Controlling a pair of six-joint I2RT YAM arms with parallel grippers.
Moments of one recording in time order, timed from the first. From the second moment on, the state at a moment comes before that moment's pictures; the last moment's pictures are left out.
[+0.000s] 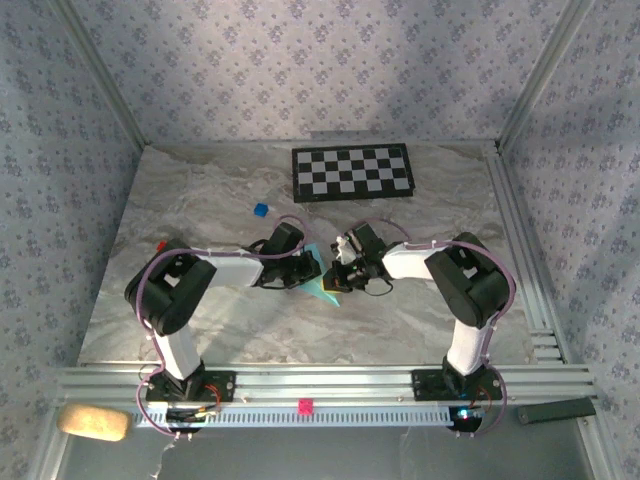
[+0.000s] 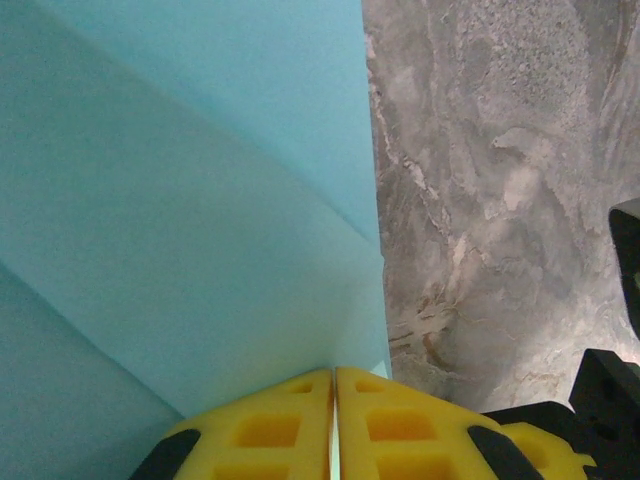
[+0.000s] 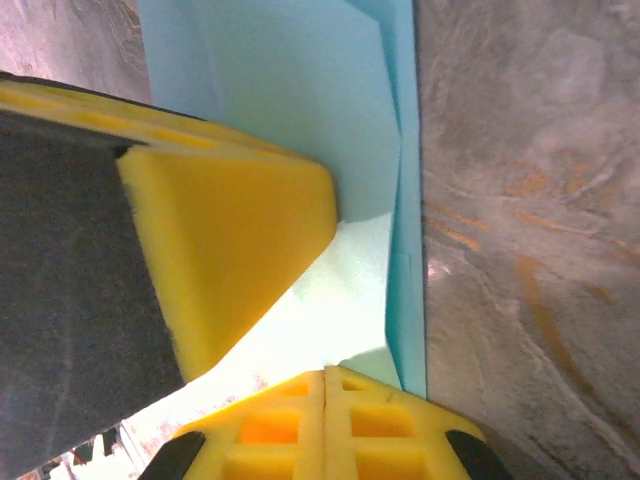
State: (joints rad) left arm -0.69 1.77 0.82 0.04 0.30 -1.00; right arm 0.63 1.81 0.85 -0.08 -0.63 0.60
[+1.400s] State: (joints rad) left arm -0.41 1.78 0.97 -0.16 0.27 -0.80; right arm 0.60 1.79 0.78 -0.01 -0.67 0.59
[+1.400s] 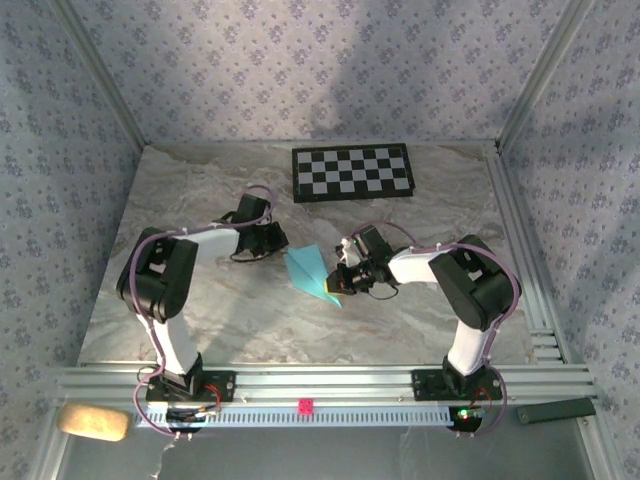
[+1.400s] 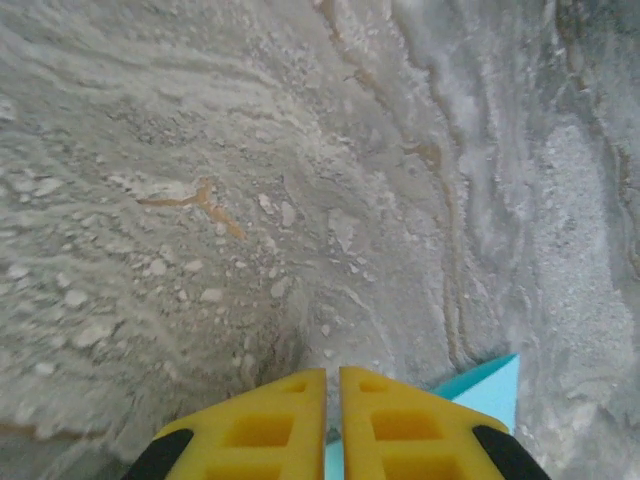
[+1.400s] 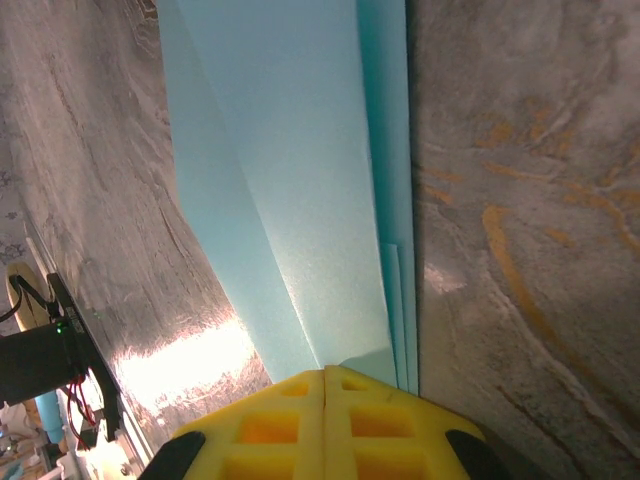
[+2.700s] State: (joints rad) left arm -0.63 1.78 0.84 0.01 0.32 -0.91; right arm 0.61 1.79 0.94 -0.17 -0.67 0.58
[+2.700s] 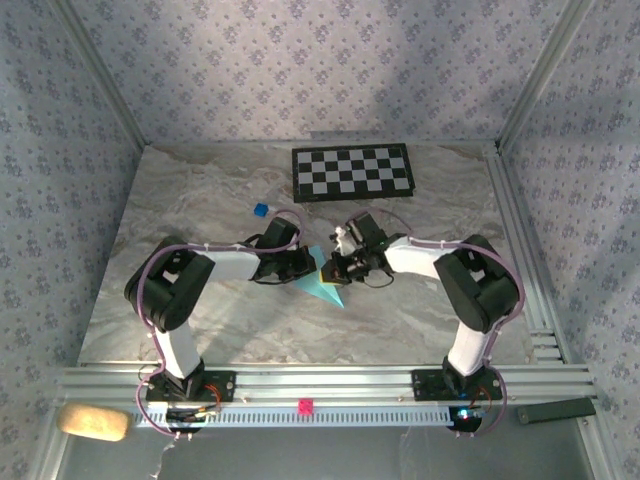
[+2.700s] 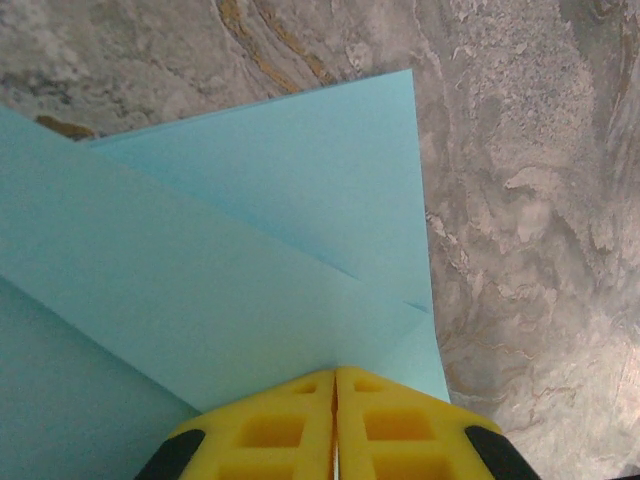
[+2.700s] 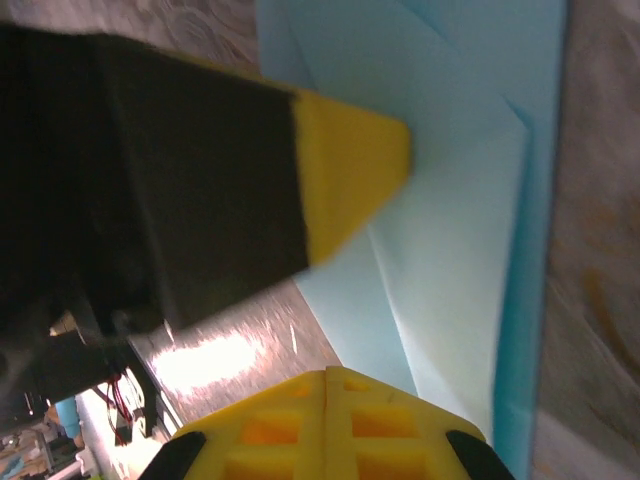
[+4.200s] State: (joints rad) left arm -0.62 1.79 0.84 0.02 0.33 -0.90; right arm 0.54 1.54 0.64 -0.28 -0.70 0.44
